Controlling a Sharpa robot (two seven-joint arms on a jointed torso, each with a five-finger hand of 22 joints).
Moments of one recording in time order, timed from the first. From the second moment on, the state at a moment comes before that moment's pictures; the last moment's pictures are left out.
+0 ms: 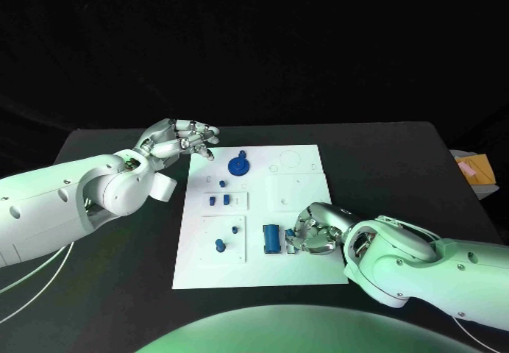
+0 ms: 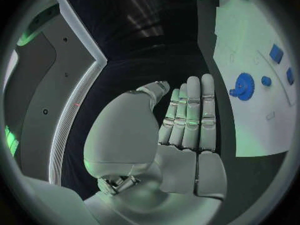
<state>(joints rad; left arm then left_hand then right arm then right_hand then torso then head) 1.16 -0.91 -0.05 1.48 -0.17 -0.10 0.37 1.40 -0.16 0.43 0.16 0.33 0.90 0.20 0.26 0.24 0.99 0.13 0.44 0.13 1.04 0.05 0.92 0.36 0.17 0.96 0.16 0.61 0.63 1.02 -0.97 -0.18 1.95 -1.38 -0.44 -0.53 1.09 -0.14 0.57 0.16 0.23 1.00 0.07 0.53 0.52 1.46 -0.03 1.49 1.31 1.46 -0.09 1.57 1.31 0.01 1.47 0.02 1.57 1.31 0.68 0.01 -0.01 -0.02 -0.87</state>
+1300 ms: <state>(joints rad) 1.16 -0.91 -0.05 1.48 -0.17 -0.10 0.36 1.40 -0.16 0.43 0.16 0.33 0.90 0.20 0.26 0.24 0.99 0.13 0.44 0.13 1.04 0.05 0.92 0.36 0.17 0.96 0.16 0.61 0.63 1.01 -0.98 -0.19 1.96 -1.38 -0.41 -0.53 1.03 -0.15 0.44 0.28 0.27 1.05 0.03 0.54 0.52 1.47 -0.03 1.50 1.31 1.47 -0.09 1.57 1.31 0.01 1.47 0.01 1.57 1.31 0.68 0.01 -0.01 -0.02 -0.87</state>
